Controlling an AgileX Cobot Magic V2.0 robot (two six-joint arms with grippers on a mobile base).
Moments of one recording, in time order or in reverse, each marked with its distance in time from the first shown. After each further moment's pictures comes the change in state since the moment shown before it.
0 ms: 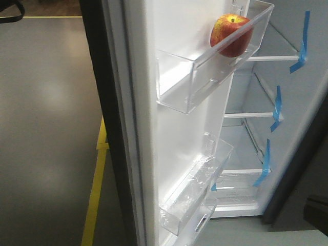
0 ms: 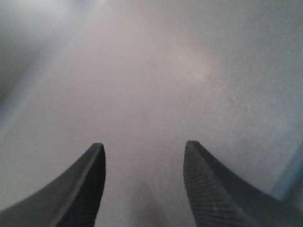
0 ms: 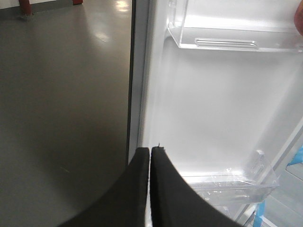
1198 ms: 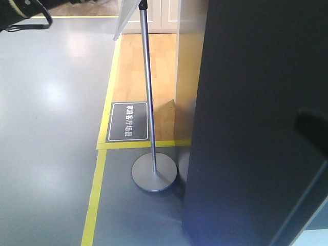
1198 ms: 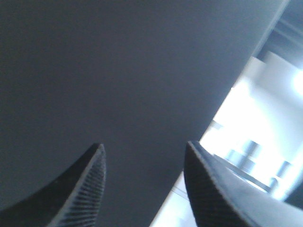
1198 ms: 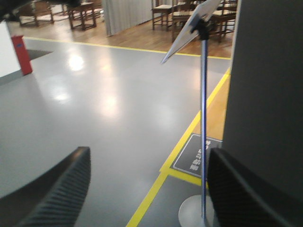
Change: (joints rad) left arm -0.080 0.000 0.000 0.051 0.009 0.040; right arm 0.000 0.185 -0.030 0.076 -0.384 0.080
